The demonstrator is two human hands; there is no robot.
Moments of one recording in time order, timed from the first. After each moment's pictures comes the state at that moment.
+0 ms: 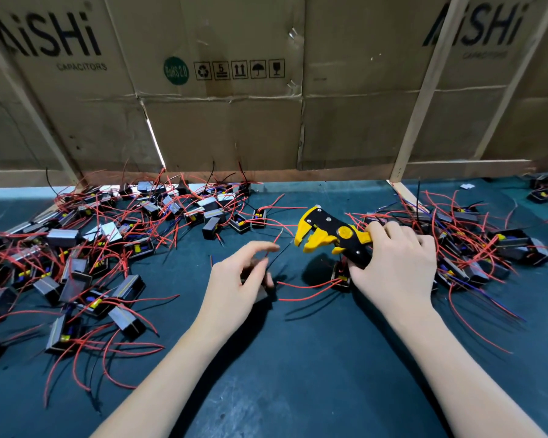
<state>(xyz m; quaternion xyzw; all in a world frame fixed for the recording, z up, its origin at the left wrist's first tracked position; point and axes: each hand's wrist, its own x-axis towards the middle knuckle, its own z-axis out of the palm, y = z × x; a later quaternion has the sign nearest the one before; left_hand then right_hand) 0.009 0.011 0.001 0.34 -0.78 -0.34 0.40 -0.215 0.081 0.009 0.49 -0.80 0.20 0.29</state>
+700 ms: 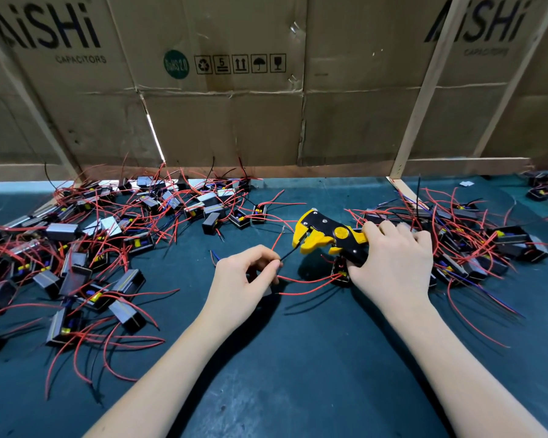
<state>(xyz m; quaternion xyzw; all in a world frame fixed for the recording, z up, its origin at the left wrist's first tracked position) 0.006 0.013 -0.002 0.35 -0.78 -0.33 0.40 -0.212 0.082 0.008 0.50 -0.80 0.16 0.29</state>
